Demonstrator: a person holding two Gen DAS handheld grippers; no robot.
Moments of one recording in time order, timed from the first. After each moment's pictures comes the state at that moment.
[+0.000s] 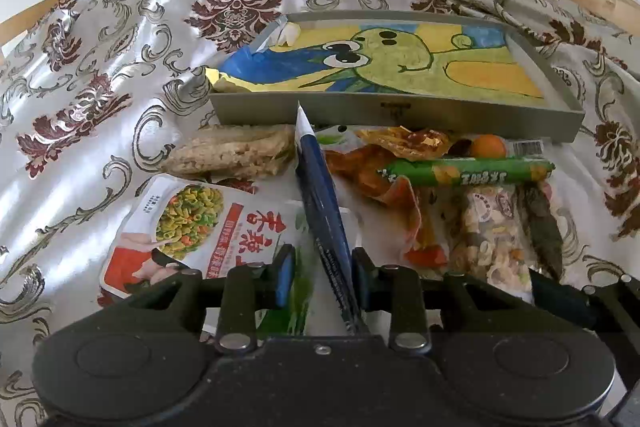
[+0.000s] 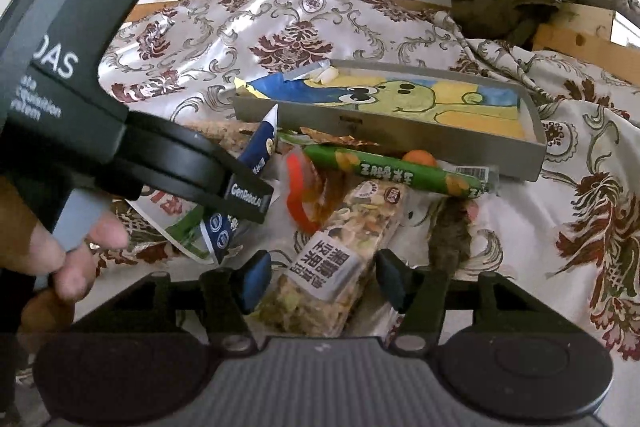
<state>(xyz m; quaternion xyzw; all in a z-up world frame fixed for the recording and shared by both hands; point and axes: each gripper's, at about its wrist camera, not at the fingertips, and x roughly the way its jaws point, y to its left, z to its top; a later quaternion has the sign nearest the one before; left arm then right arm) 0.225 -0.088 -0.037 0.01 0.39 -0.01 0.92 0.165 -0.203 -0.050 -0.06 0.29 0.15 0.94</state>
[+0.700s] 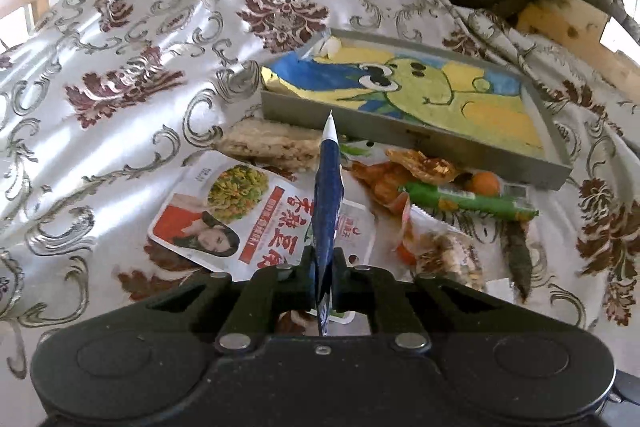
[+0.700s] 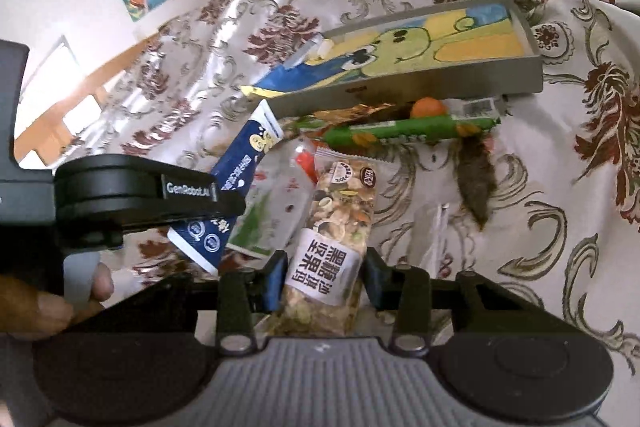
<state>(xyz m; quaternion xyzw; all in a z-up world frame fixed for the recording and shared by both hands) 0.184 -0.062 -0.007 -0.08 0.38 0.02 0.92 0.159 -0.229 -0.026 0.11 0.37 0.18 0.90</state>
